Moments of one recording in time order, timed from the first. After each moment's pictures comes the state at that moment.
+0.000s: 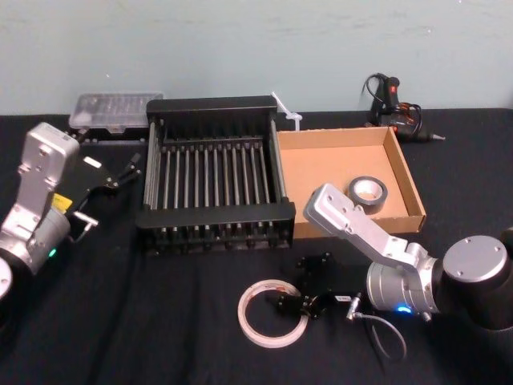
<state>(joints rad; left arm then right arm) -0.20 0.60 0.45 -1.41 -0.25 -0.12 0.03 0.29 0.54 -0.66 -1.56 0.22 0.44 0.59</state>
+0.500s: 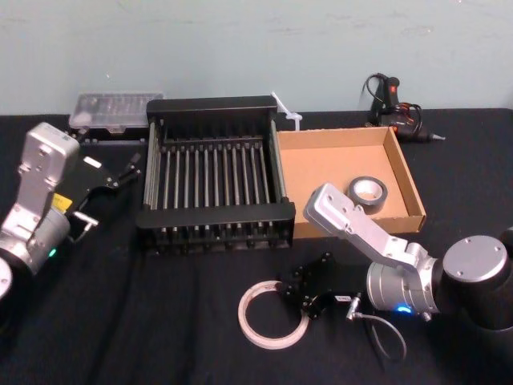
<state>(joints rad) -0.20 0.60 0.45 -1.41 -0.25 -0.12 0.03 0.29 0.54 -0.66 -1.56 0.22 0.44 0.59</state>
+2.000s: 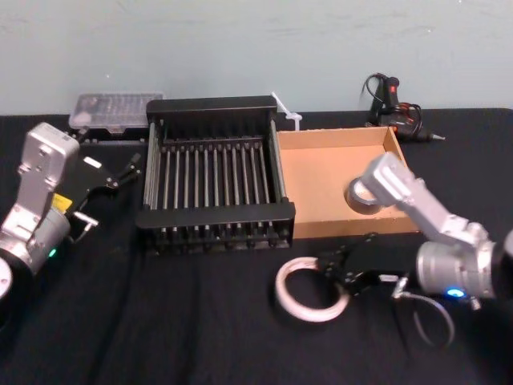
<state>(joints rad) -0.20 0.60 0.45 -1.41 -0.25 -0.12 0.03 0.24 0.65 -0.55 -1.65 0.35 0.48 0.58</state>
